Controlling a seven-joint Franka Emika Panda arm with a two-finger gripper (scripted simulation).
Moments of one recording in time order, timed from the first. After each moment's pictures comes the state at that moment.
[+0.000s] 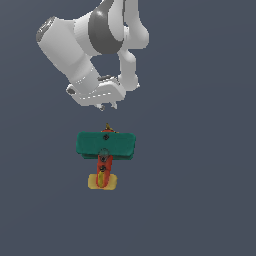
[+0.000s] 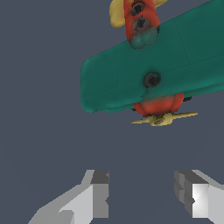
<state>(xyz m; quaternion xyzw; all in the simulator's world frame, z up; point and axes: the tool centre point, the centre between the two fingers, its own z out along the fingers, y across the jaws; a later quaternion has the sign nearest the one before) -0.084 -0.078 0.254 -0.97 0.13 0.05 0.21</state>
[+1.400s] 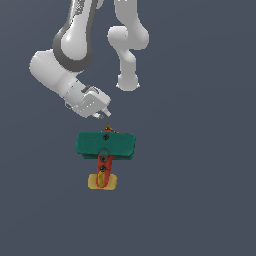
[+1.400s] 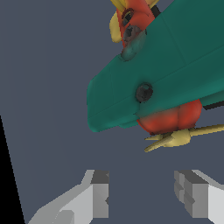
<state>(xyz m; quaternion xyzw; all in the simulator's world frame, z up) -0.076 -0.100 0.213 -0.91 0.19 0.00 0.38</state>
